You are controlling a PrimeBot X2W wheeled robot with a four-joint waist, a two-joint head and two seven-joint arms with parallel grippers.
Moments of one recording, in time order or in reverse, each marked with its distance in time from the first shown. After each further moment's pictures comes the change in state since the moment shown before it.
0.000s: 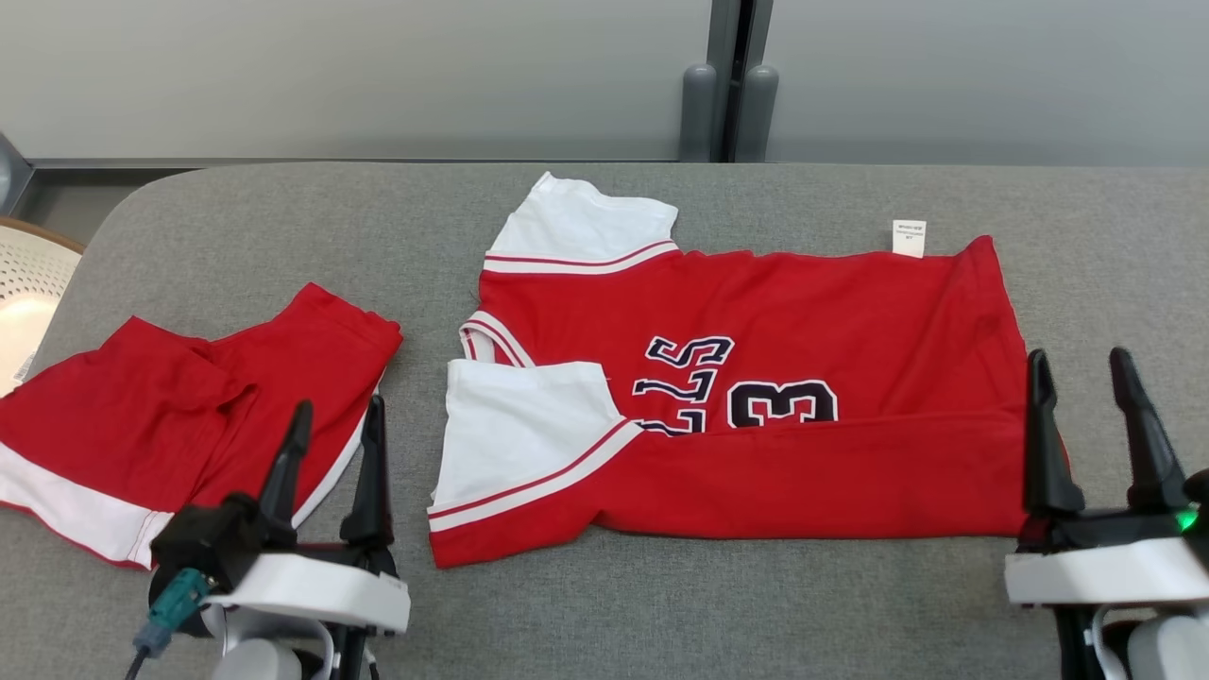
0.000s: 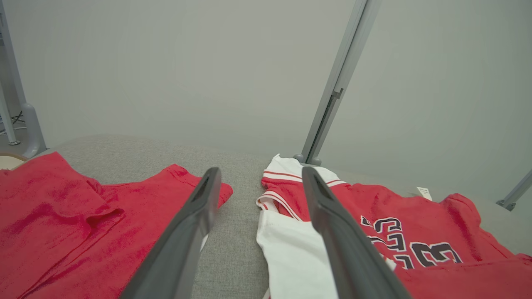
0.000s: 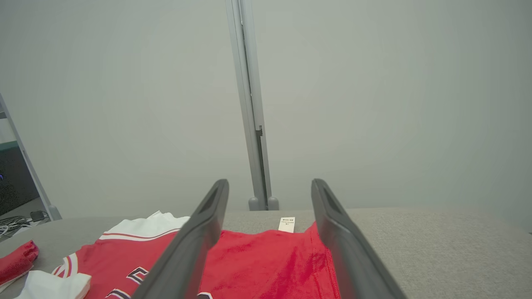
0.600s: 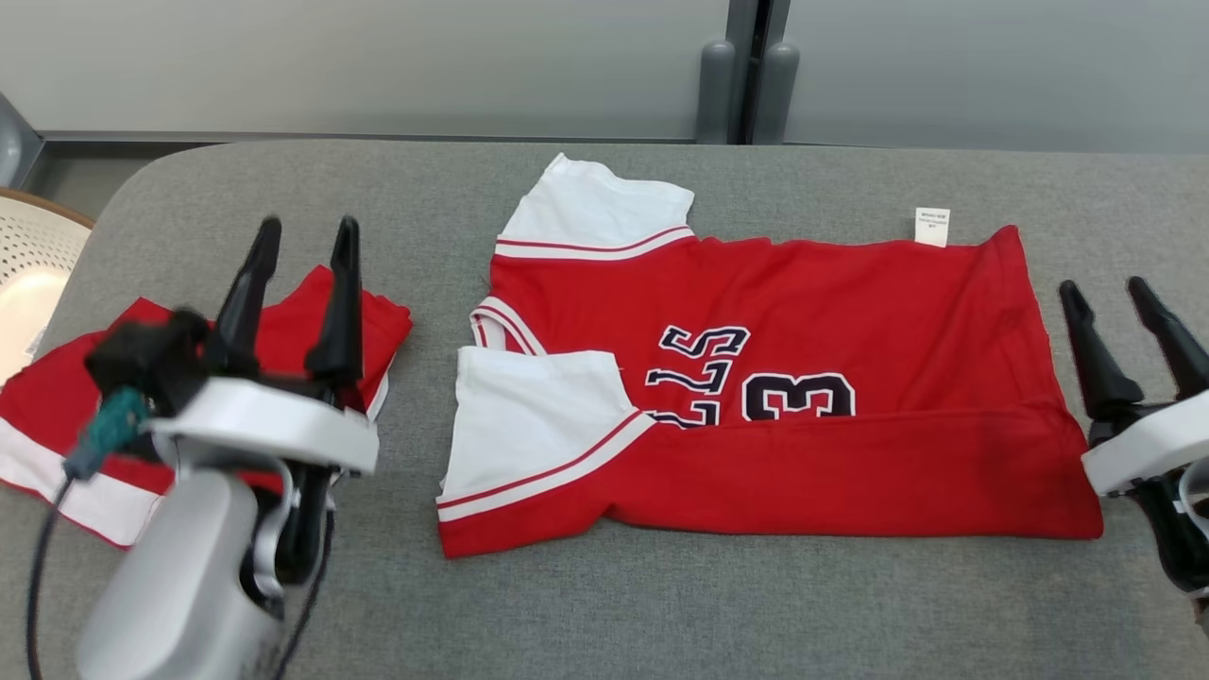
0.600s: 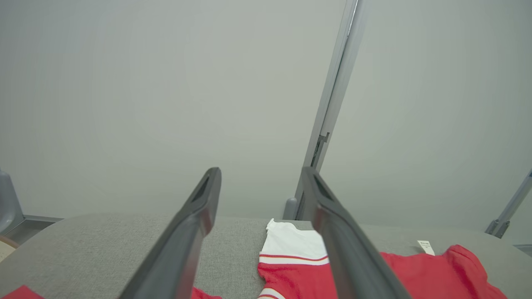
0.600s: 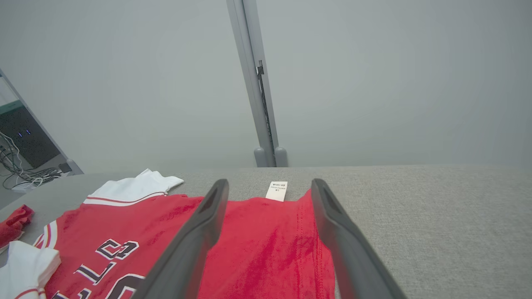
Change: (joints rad) left arm -0.347 0.267 -0.329 0.040 -0.339 0.158 0.000; right arm -0.371 -0.395 0.456 0.439 0.561 0.000 0.044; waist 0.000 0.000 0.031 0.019
